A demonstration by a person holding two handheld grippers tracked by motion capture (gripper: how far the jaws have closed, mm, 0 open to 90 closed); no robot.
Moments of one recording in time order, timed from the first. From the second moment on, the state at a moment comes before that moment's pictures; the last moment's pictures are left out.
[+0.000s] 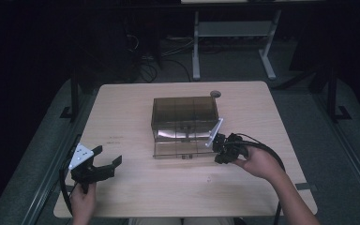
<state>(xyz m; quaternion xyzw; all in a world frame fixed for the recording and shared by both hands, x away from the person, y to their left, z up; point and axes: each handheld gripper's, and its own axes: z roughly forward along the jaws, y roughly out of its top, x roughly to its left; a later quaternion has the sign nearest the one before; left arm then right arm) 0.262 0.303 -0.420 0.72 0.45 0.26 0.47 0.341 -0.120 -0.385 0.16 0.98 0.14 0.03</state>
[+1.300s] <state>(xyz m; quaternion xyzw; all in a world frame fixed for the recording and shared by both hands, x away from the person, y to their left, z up) 0.262 0.303 -0.420 0.72 0.45 0.26 0.47 0.408 -0.096 -0.389 0.19 0.97 0.11 0.05</state>
